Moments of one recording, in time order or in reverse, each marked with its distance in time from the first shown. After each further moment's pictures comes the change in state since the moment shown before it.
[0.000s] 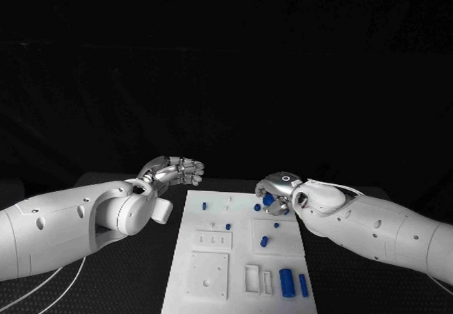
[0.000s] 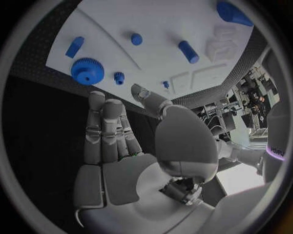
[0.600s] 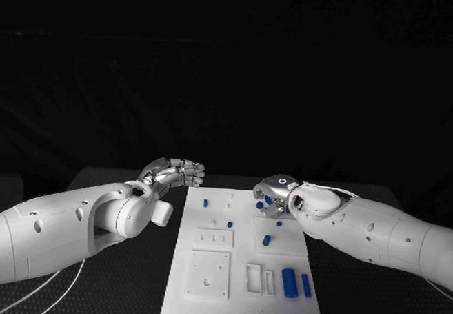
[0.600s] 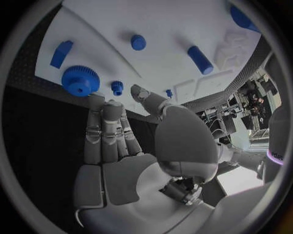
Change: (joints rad) left arm 0.002 -0.003 0.000 0.015 0.000 0.007 -0.001; left_hand -0.017 -0.001 0.005 -0.005 0.000 0.000 0.000 -0.004 -0.001 -0.004 0.004 -0.008 -0.002 0.000 0.000 -0.004 0.003 0.000 0.000 0.000 0.000 0.000; right arm -0.010 0.024 0.000 -0.023 -0.029 -0.002 -0.018; right_hand 0.004 -0.004 0.012 0.012 0.000 -0.004 -0.002 -0.005 0.002 -0.015 -0.001 0.000 0.002 -0.007 -0.003 0.037 -0.001 -0.001 -0.004 -0.006 0.029 0.000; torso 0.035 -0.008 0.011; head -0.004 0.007
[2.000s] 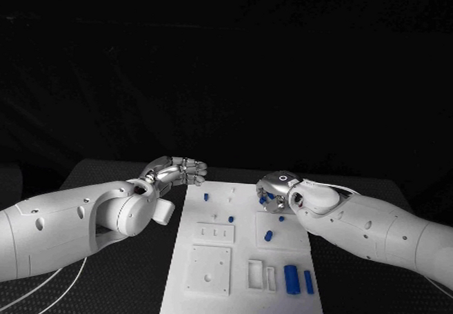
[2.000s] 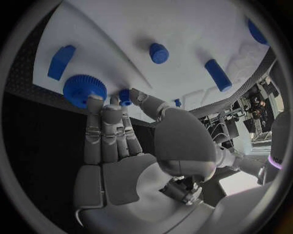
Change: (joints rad) left arm 0.001 0.002 0.001 0.003 0.000 0.007 -0.001; left_hand -0.012 0.004 0.006 -0.006 -0.004 0.000 0.000 -0.004 0.000 0.000 0.000 -0.004 -0.001 0.004 0.004 -0.004 0.003 -0.007 -0.004 0.004 0.000 -0.001; right arm 0.001 0.019 0.003 -0.037 -0.043 -0.004 -0.023; right_hand -0.023 0.066 0.034 0.000 0.000 0.089 -0.002 0.059 0.026 0.146 -0.031 0.039 0.024 -0.021 -0.023 0.064 -0.022 -0.031 0.006 -0.020 0.106 0.000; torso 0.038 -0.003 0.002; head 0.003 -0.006
